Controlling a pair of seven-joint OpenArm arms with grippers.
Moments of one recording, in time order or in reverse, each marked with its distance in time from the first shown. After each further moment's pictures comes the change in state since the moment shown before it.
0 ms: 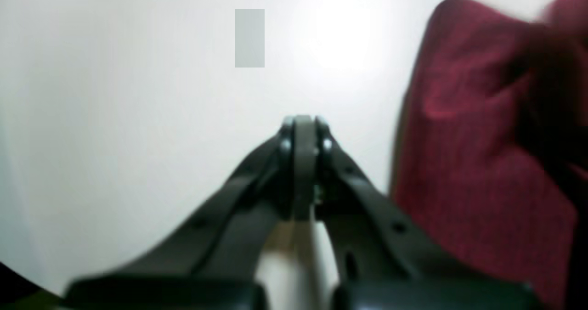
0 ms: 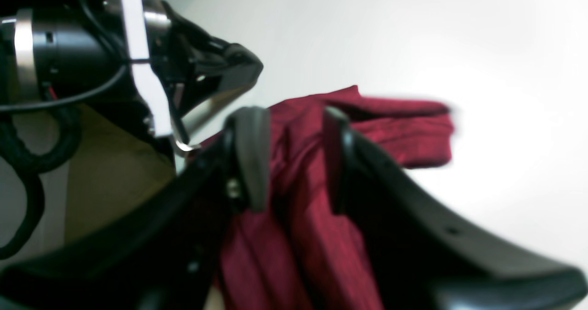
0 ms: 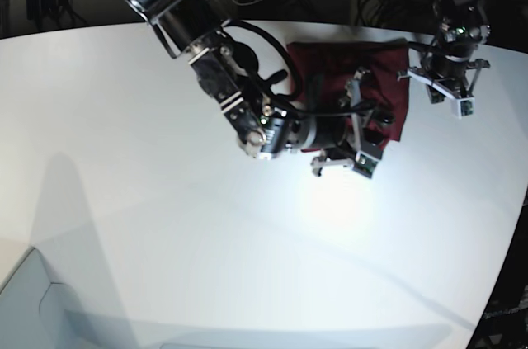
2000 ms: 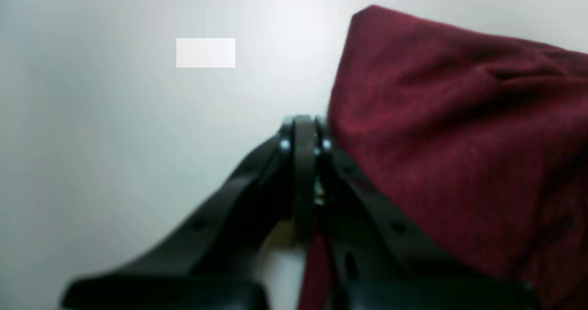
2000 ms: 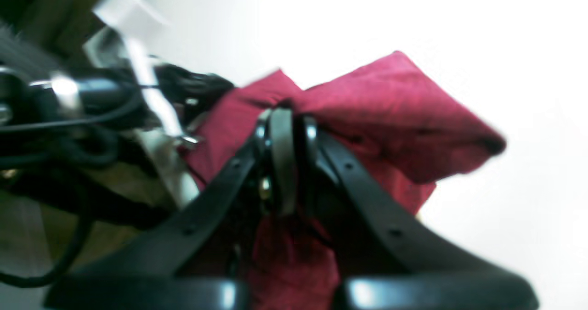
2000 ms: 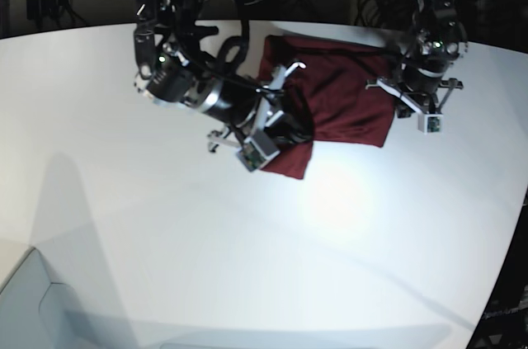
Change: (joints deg) left arm -2.5 -0.1 9.5 -1.2 0.2 0.0 -0.2; right arm -21.3 -0.5 23.3 30.4 -1.7 0.2 -10.8
